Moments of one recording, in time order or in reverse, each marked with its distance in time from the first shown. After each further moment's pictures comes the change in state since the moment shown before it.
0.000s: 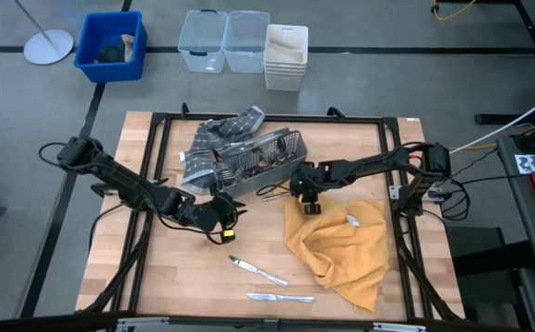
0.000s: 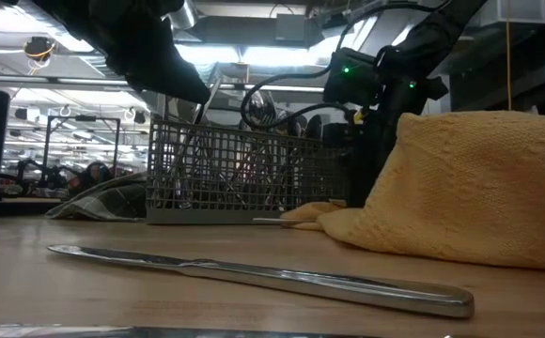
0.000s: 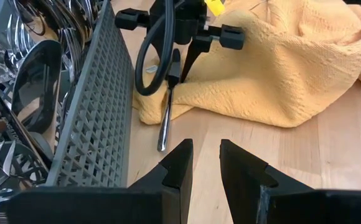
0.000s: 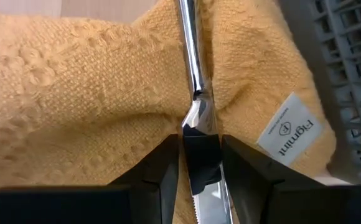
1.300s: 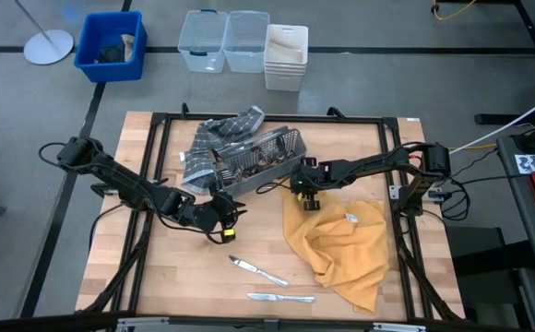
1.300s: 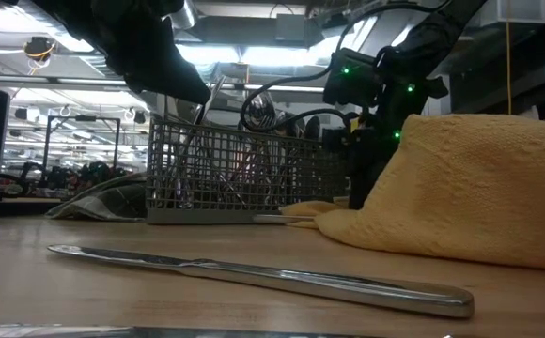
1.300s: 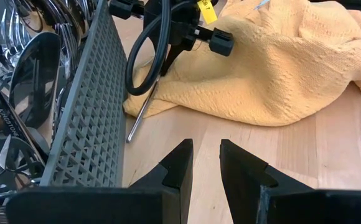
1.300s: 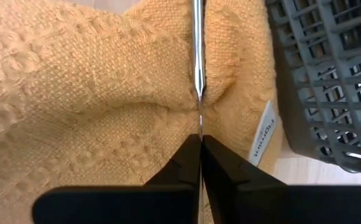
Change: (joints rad) left arm 0.000 0.000 0.000 0.001 0.000 -0.030; right arm 0.000 0.002 0.000 -0.002 0.137 0.003
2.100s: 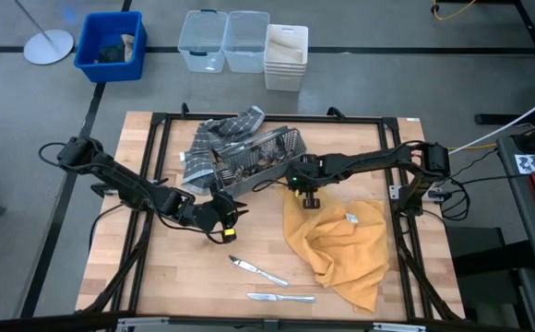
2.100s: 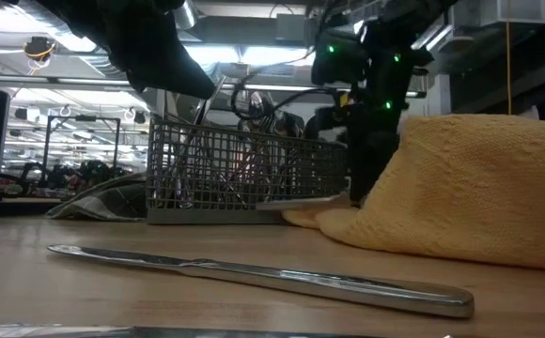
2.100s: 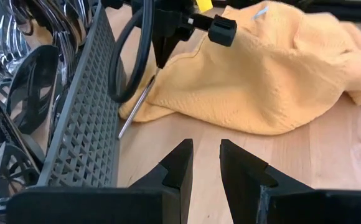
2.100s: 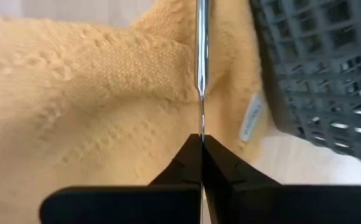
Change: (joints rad) left arm 0.000 0.000 0.000 0.034 0.000 0.000; right arm 0.015 0.002 0.190 -0.305 -0.014 0.064
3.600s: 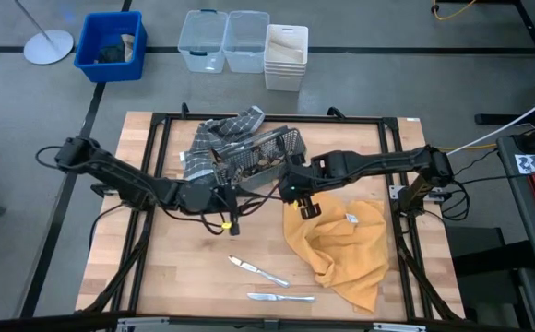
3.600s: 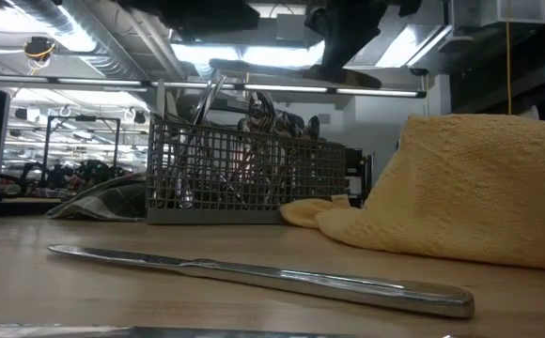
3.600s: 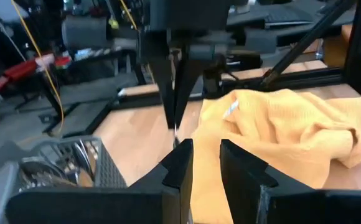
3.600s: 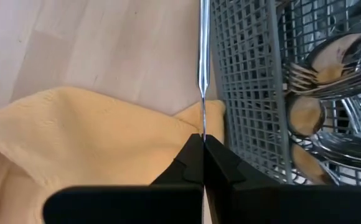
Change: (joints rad) left arm 0.105 -0.024 0.001 0.410 0.152 0.519; right arm 0.195 -0.001 0.566 -0.448 0.028 -0.105
